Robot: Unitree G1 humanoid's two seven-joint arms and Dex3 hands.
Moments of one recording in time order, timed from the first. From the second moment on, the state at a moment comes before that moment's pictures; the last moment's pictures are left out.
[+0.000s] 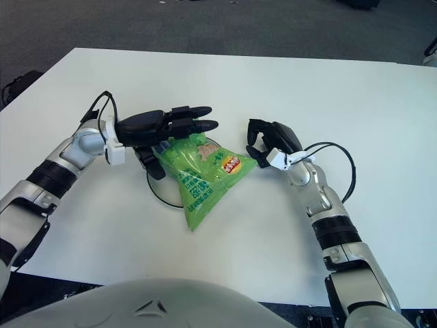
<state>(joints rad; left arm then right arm) -0.65 0.52 -0.50 0.41 -0.08 -1.01 -0.57 -0.25 -0.52 0.19 0.28 -0.38 -0.21 0.00</state>
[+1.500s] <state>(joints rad) -0.58 0.14 0.13 0.76 -0.22 -0.47 -0.13 -0.24 -0.53 0.20 0.28 -0.41 -0.19 -0.01</state>
